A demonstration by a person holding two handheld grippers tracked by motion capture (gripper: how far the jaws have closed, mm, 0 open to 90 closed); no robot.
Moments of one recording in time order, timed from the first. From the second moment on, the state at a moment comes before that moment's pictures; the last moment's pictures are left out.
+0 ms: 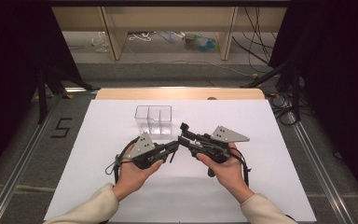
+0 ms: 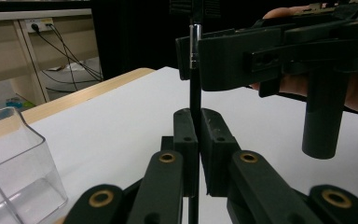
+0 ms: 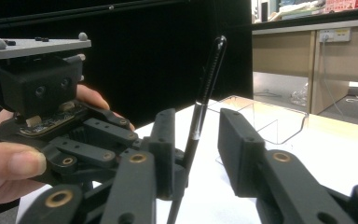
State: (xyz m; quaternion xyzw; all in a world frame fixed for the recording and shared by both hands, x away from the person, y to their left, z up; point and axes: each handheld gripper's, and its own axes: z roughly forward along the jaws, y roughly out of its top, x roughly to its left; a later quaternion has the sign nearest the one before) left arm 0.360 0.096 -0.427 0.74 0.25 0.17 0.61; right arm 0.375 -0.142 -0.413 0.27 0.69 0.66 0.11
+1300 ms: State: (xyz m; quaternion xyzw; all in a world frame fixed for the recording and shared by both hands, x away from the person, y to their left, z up) left arm 0.346 0.100 -0.439 0.74 0.20 0.15 0.62; right arm 0.369 -0.143 -0.391 0.18 0.77 0.60 0.13
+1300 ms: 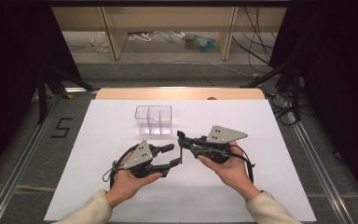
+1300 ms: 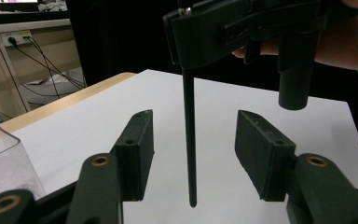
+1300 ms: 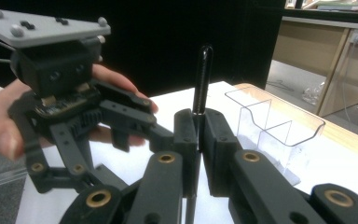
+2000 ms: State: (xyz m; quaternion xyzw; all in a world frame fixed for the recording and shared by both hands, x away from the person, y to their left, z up) left arm 0.355 0.086 -0.442 0.72 0.22 0.14 0.64; right arm 0.367 -0.139 -0.390 0.18 0.76 0.61 0.13
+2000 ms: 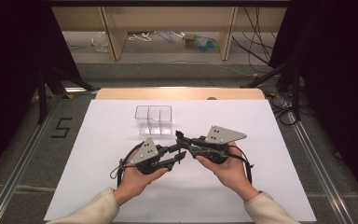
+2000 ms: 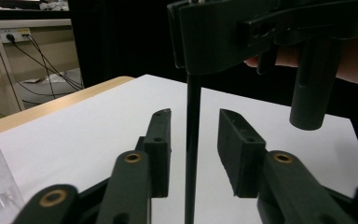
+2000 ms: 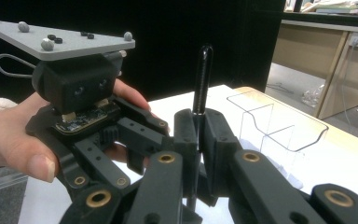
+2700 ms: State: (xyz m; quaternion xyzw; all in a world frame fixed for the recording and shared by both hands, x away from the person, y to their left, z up) left arm 0.359 0.090 -0.439 0.72 0.23 0.14 0.64; right arm 0.366 -0.138 -0.391 0.19 0.76 0.61 0.13
